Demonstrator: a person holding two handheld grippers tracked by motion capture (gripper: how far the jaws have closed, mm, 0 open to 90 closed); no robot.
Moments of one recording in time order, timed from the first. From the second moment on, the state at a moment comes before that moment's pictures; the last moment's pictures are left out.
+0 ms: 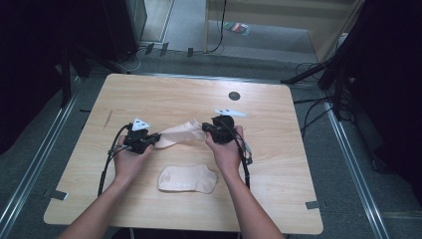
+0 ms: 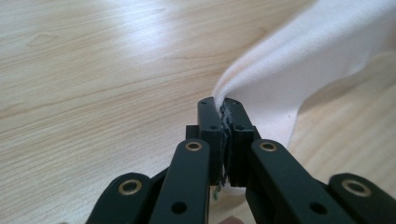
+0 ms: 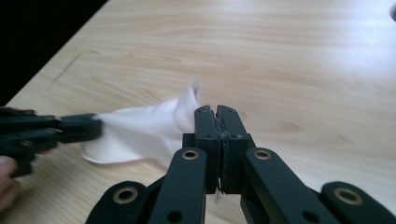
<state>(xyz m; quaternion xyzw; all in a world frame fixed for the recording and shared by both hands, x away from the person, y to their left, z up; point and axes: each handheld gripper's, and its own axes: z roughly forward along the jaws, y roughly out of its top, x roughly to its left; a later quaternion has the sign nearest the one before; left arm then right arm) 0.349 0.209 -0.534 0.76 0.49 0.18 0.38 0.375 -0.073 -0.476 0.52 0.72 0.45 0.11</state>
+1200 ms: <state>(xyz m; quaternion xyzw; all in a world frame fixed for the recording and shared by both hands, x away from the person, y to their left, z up) 0.370 0.193 -0.550 0.72 0.54 0.17 0.40 0.359 -0.105 -0.543 0.54 0.74 0.39 0.14</state>
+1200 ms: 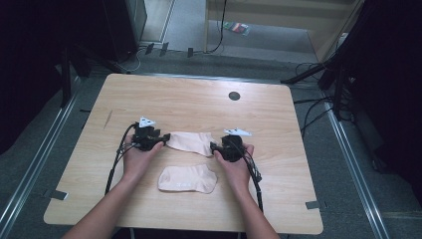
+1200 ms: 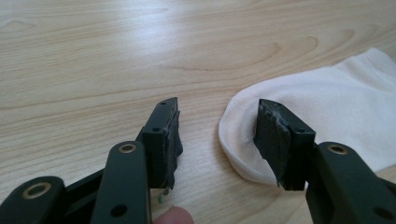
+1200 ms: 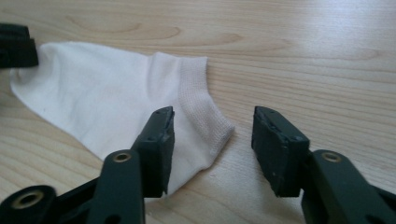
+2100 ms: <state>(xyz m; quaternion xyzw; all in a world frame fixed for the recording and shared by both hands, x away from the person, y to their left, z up) 0.346 0.202 -0.540 0.74 0.50 0.16 0.43 0.350 -0.101 -0.535 0.50 0.74 0.41 0.17</state>
